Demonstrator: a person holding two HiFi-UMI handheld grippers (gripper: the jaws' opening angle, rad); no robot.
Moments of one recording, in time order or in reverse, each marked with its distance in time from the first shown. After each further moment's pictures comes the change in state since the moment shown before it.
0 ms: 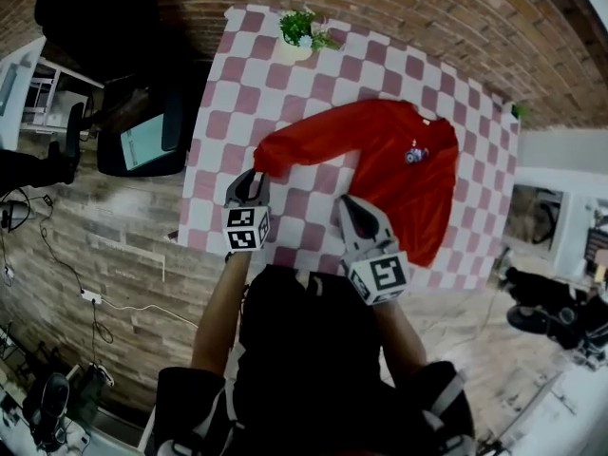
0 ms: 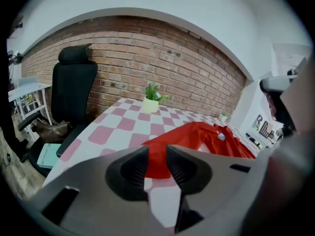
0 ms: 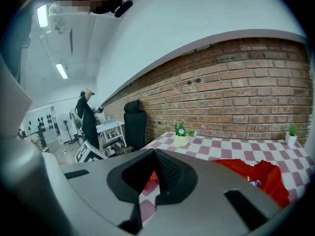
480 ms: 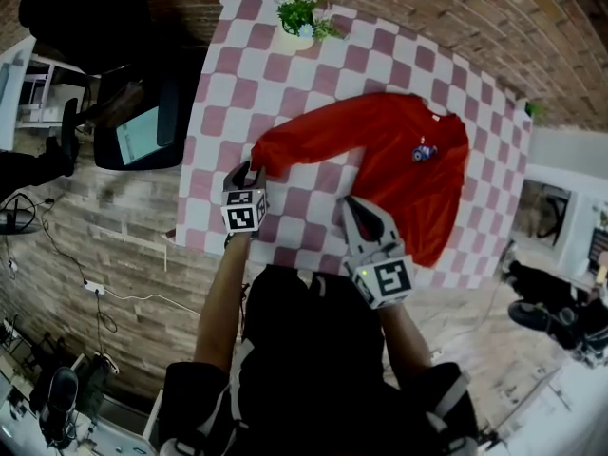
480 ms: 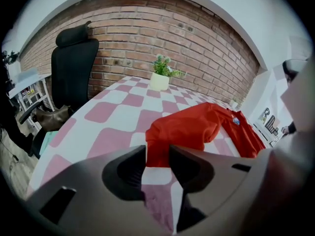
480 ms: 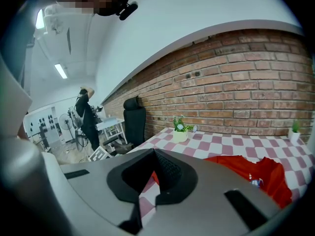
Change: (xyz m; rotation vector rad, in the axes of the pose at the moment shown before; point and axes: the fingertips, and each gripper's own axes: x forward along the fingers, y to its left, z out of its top) left arm 0.057 0.037 -0.053 -0.035 0.200 0.053; right arm 0.017 -0.014 -0.006 0.051 0.036 0.023
